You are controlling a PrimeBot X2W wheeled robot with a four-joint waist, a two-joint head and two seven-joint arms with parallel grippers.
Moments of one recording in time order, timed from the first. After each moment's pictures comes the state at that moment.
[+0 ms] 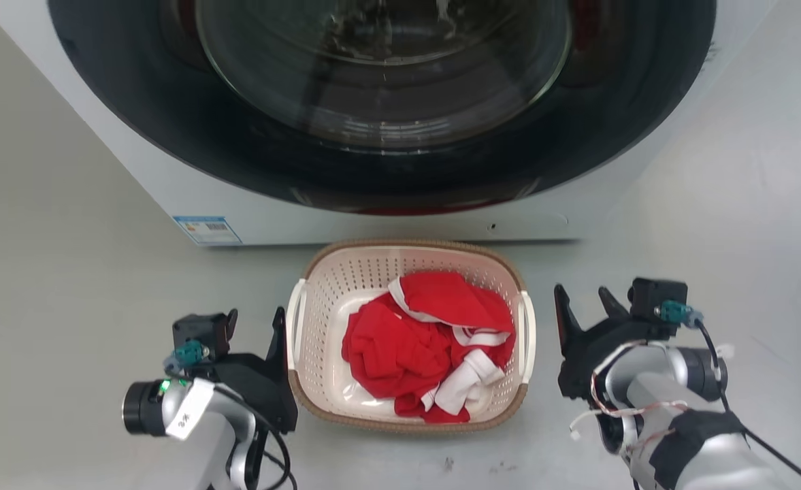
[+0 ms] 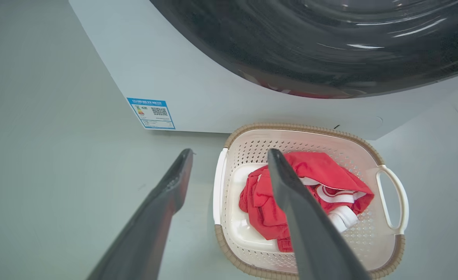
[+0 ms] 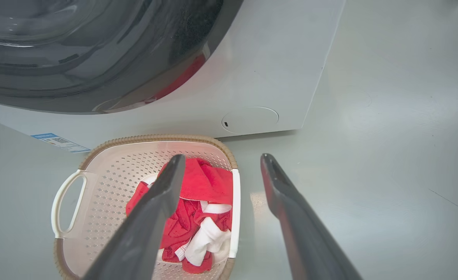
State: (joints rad) left arm -0.60 0.10 -0.59 0.95 -0.75 0.08 -0.25; right arm -0.77 -0.12 0.91 1.05 1.01 -0.11 -0.25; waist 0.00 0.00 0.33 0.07
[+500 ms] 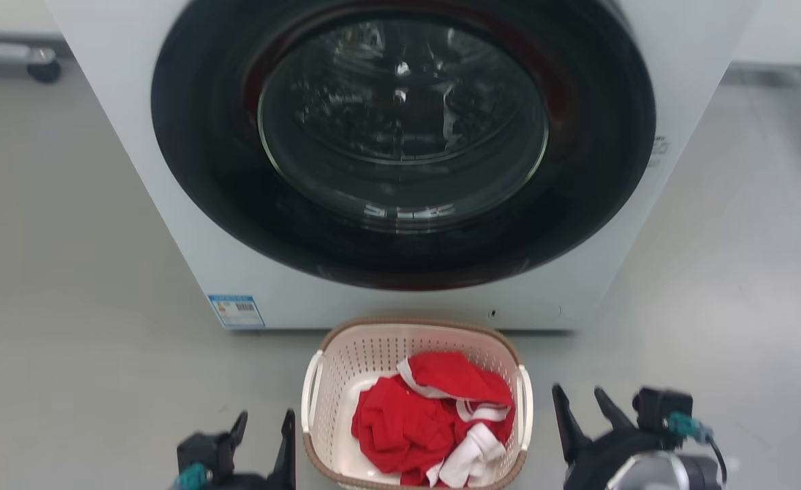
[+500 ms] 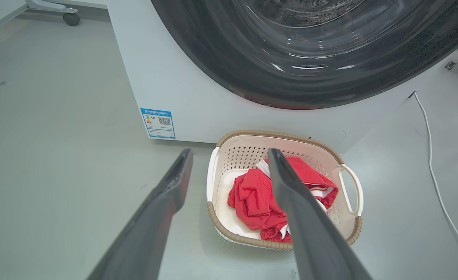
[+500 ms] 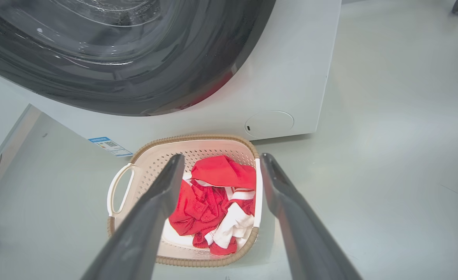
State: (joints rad) left arm -0.24 0.14 -0.50 0.64 -0.63 0.12 -0.25; right arm -0.43 -0.17 0.76 0.77 0.90 -0.12 -0.25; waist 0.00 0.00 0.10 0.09
